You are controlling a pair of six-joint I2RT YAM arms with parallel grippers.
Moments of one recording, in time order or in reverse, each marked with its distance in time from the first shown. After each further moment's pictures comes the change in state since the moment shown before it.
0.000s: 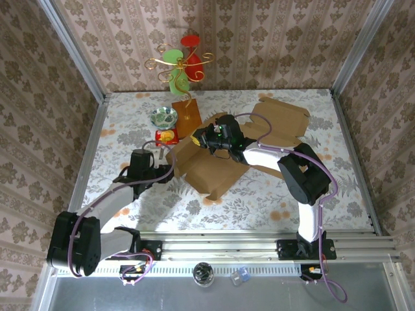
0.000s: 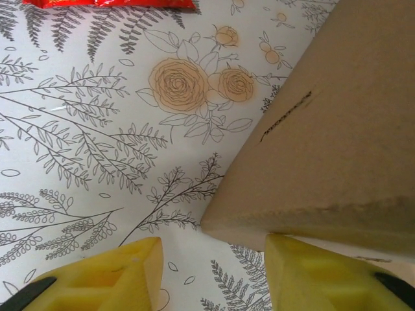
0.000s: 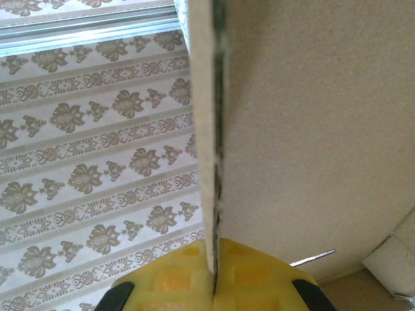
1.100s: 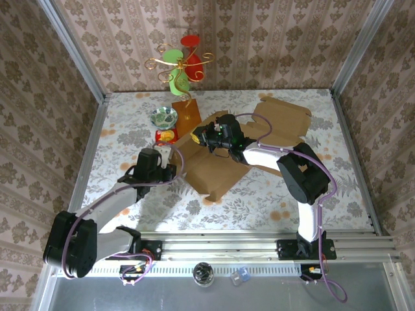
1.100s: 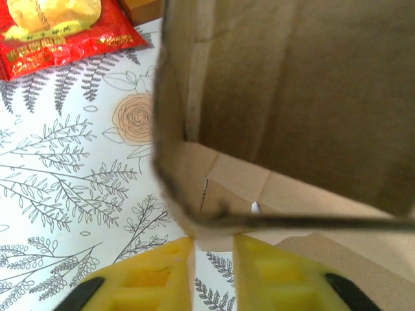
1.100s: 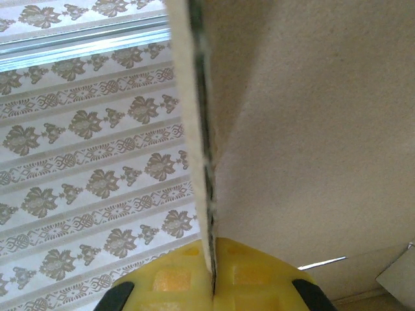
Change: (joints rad) left arm -0.113 -0.017 0.028 0.011 -0.098 0.128; right arm -0.003 0.008 0.000 0.052 0.007 0.050
